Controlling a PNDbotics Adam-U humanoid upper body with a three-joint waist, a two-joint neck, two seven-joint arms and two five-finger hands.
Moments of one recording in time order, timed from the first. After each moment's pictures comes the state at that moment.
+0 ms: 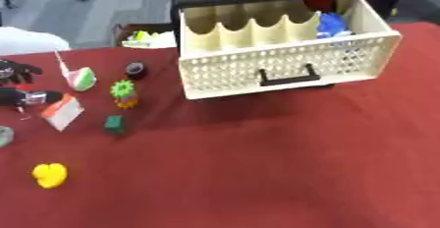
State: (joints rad) left arm -0.95 0.69 -0.34 -1.19 -0.86 0.14 -0.67; right arm -0.19 -0.75 -0.12 -1.99 -0.16 -0.52 -0.55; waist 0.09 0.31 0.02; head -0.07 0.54
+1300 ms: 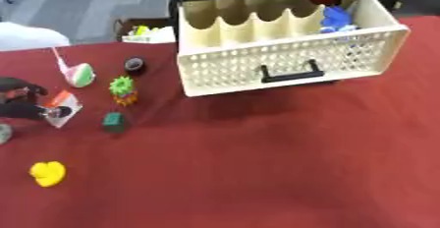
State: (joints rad) left arm -0.96 0.62 -0.31 -1.01 -1.01 0.16 -0.65; right arm -0.19 -0.73 -0.12 -1.99 -0.17 -0.51 -0.54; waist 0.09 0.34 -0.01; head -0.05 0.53
